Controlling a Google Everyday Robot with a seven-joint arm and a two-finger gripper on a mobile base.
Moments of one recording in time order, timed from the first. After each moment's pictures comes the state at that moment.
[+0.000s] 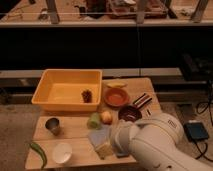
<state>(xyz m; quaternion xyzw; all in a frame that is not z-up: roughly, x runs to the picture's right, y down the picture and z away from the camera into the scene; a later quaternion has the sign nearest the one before) 0.019 0.172 0.546 0.12 -0.19 -0.88 0.41</state>
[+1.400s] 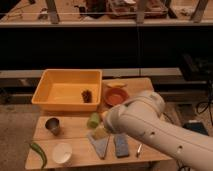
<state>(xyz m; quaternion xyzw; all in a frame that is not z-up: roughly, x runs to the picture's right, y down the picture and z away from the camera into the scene) -0.017 0.119 0.589 0.13 -0.20 -0.90 0.36</state>
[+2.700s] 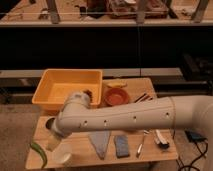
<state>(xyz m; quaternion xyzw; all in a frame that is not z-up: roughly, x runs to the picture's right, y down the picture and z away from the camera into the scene) -0.229 0.188 0.638 0.21 -0.30 -0.91 0.21</state>
